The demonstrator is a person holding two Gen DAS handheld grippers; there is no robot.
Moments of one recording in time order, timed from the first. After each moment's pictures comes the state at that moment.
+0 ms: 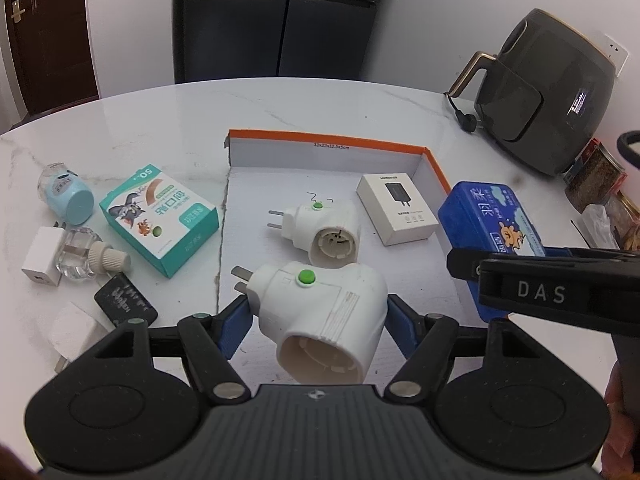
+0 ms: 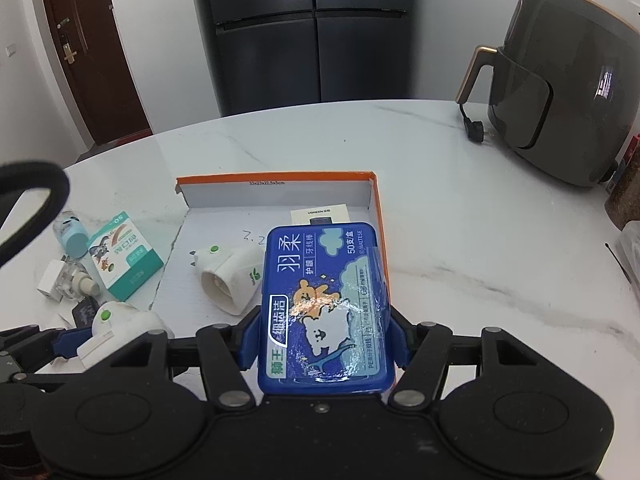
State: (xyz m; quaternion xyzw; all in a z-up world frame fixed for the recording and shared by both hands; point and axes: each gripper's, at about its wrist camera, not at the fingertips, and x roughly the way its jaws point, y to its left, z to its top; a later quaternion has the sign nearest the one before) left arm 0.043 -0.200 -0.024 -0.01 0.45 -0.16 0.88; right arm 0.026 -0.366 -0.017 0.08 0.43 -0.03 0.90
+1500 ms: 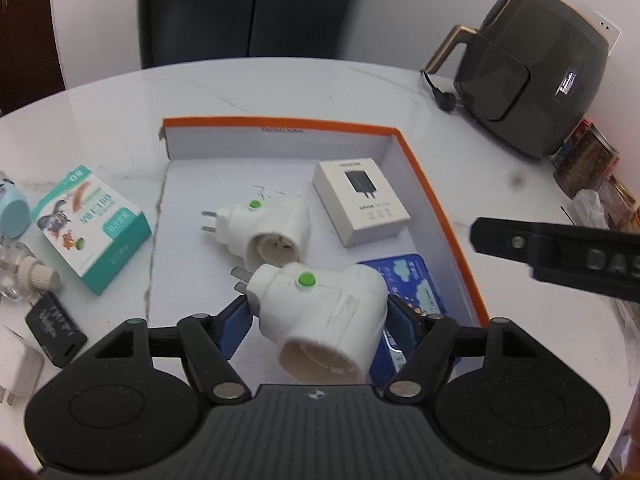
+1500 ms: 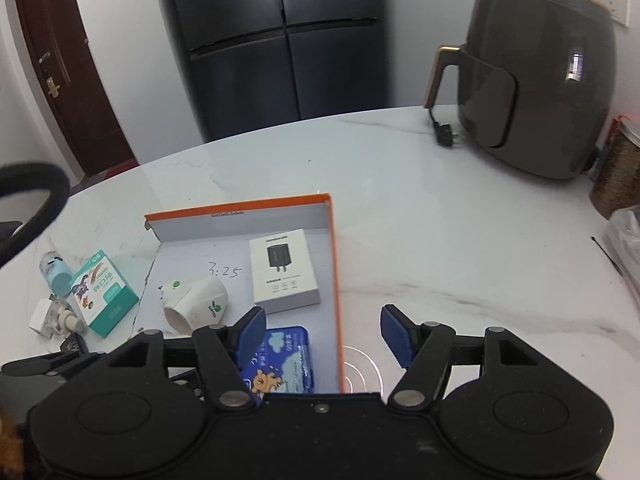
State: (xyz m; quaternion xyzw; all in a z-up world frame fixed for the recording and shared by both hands) left arm 0.066 -0.241 -0.046 0.00 0.47 -0.19 0.86; right arm 0.023 -0.409 -0.012 0.12 0.40 -0.06 0.91
